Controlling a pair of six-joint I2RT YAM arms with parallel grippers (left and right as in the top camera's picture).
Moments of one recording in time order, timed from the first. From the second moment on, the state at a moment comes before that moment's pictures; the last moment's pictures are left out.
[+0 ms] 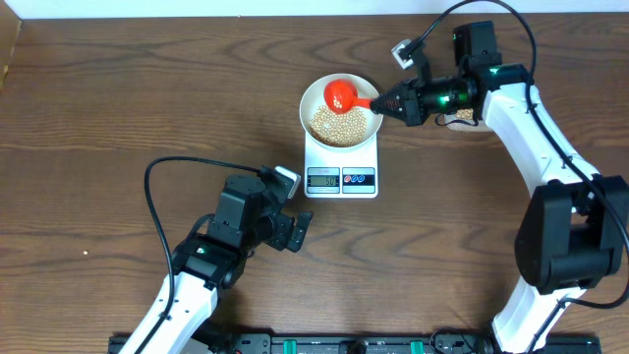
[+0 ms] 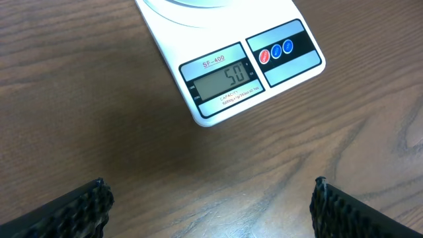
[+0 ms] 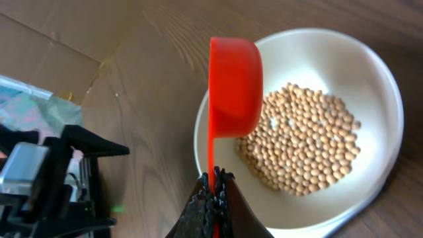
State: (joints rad) left arm -0.40 1.02 0.55 -0.37 0.18 0.02; right arm 0.15 1.94 1.56 -0.67 -1.02 -0.22
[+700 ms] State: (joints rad) left arm -0.40 1.02 0.55 -0.37 0.17 0.02; right arm 0.00 1.76 1.56 -0.72 -1.04 -0.22
